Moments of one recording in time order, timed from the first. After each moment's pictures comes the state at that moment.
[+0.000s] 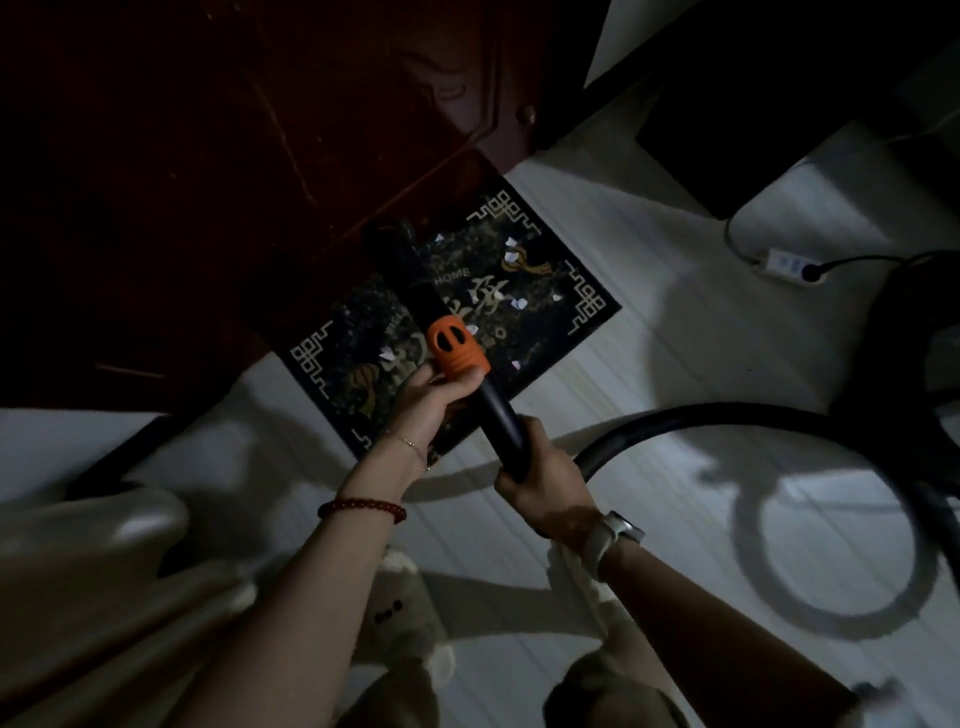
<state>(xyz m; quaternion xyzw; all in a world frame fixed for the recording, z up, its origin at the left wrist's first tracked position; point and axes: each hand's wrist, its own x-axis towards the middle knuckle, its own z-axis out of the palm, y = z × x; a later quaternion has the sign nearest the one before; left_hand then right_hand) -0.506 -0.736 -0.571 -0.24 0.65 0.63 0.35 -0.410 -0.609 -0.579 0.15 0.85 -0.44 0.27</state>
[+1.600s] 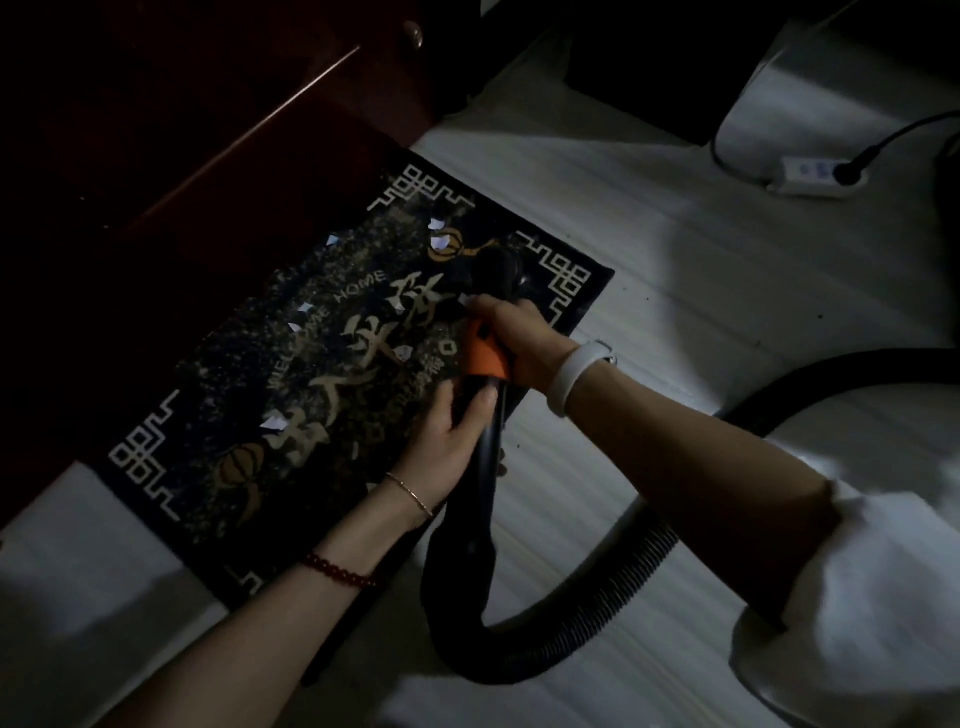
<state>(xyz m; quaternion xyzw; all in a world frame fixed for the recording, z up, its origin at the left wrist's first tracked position) -0.509 -0.673 -0.842 0.03 0.70 0.61 0.37 -0.565 -0.539 -0.847 0.39 0.51 -0.77 0.08</state>
